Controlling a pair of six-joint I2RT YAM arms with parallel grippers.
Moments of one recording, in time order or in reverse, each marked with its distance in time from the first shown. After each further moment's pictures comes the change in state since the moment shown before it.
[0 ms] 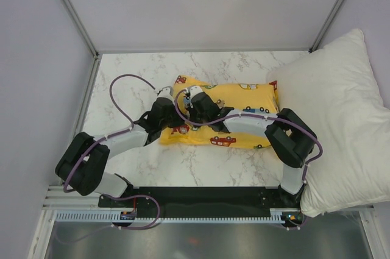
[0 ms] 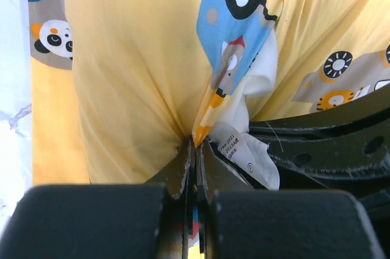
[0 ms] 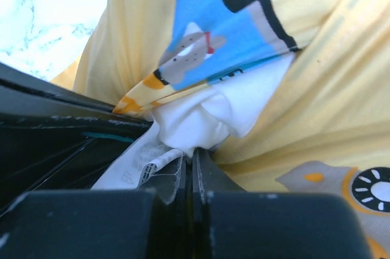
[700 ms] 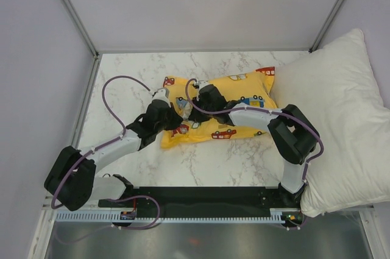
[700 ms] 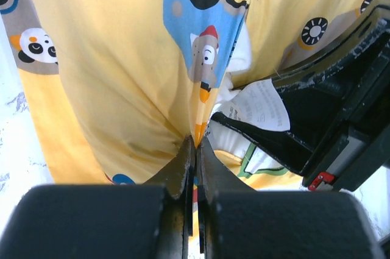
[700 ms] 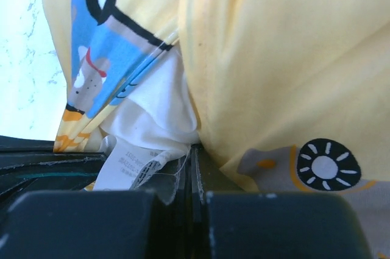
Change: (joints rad) left arm -0.001 -0.163 -0.026 -0.142 -0.049 0.002; right arm -0.102 0.000 0.004 0.022 -0.198 0.198
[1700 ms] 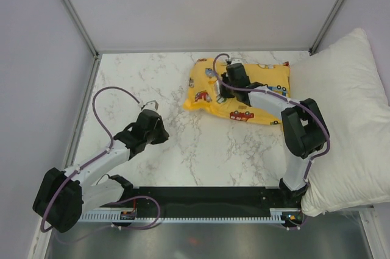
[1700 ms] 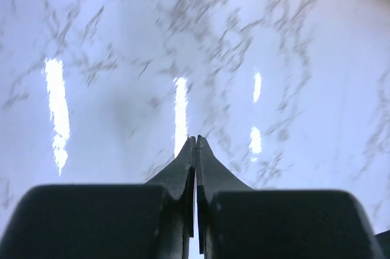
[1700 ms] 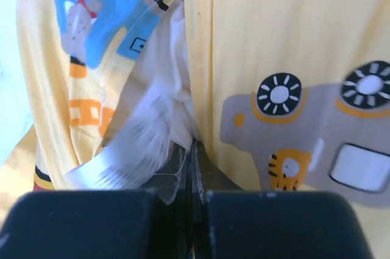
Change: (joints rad) left arm 0.040 -0.208 -0.089 -0.258 0.010 0.010; right arm -0.240 -0.016 0.084 -0.119 0.132 -0.032
